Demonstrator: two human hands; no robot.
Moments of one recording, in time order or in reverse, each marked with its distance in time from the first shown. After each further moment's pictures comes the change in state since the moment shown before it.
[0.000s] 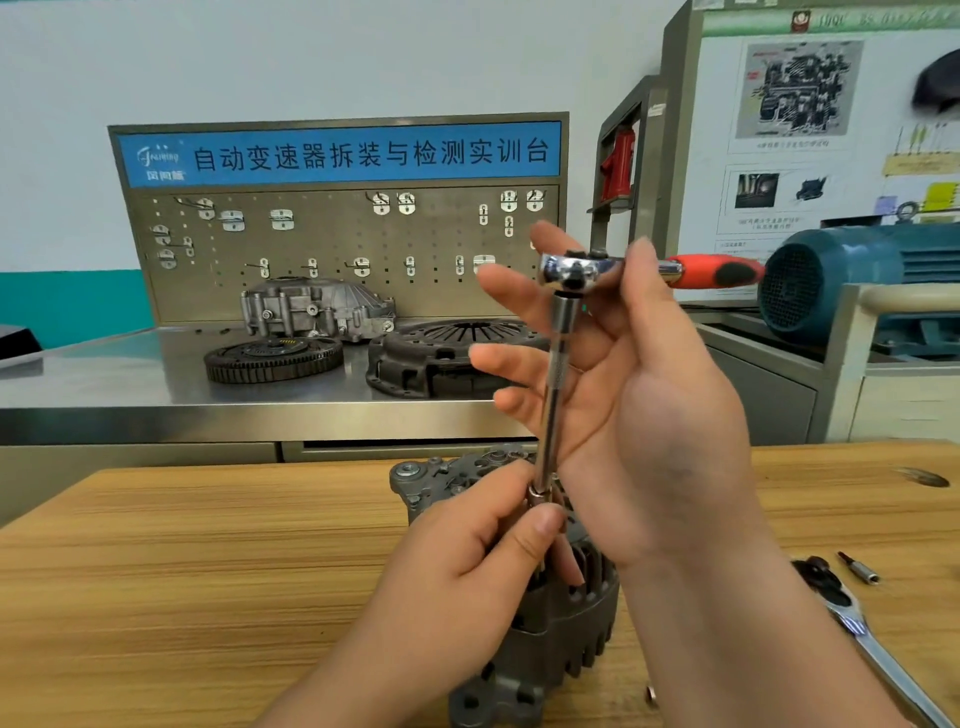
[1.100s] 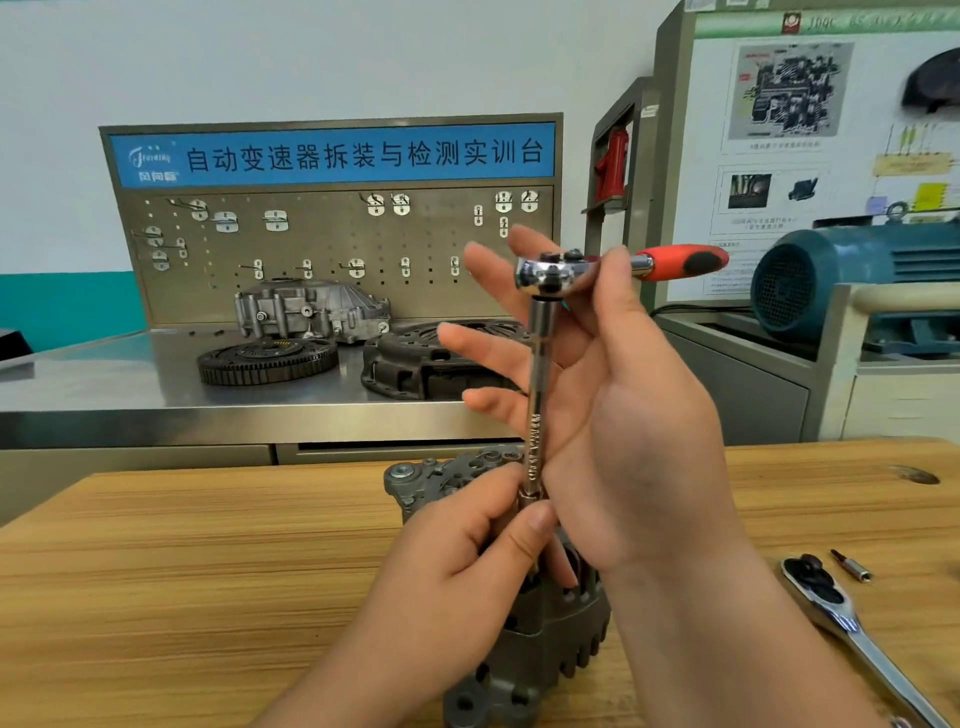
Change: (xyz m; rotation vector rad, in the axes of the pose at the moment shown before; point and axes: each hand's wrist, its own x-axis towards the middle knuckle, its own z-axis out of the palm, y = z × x) left_hand -0.001 0.004 0.001 0.013 0.031 -0.014; right_hand 0.001 0.005 0.004 -0.009 -0.012 -0.024
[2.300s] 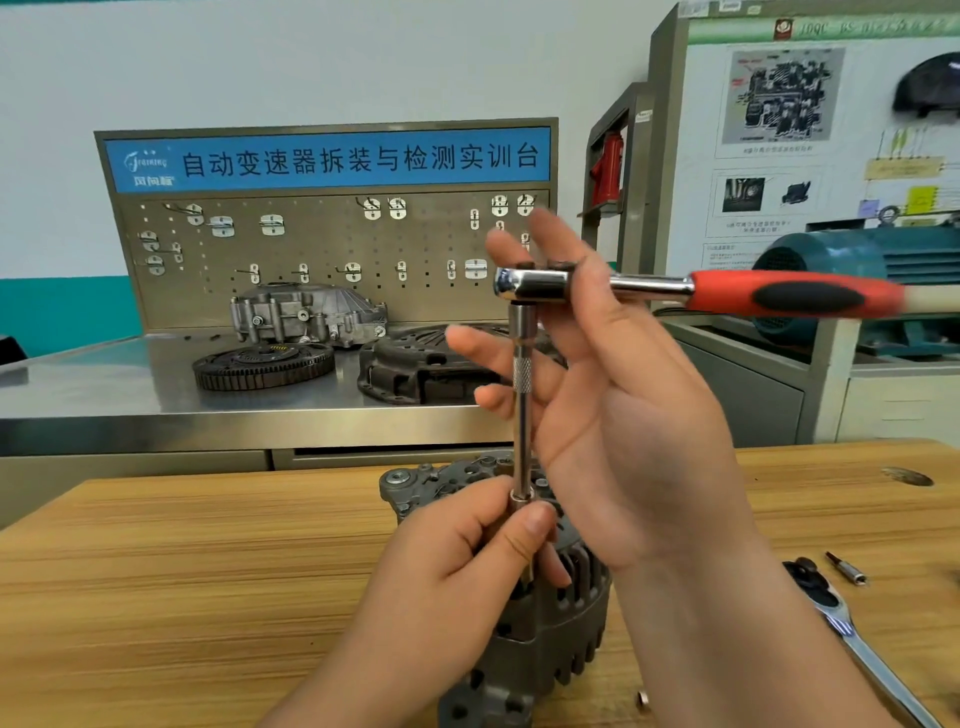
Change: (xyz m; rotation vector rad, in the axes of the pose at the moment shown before) left_hand 0.001 -0.005 -0.001 -0.005 0.015 -0.012; right_hand 0.000 -0.006 -0.005 0.005 -0.015 -0.031
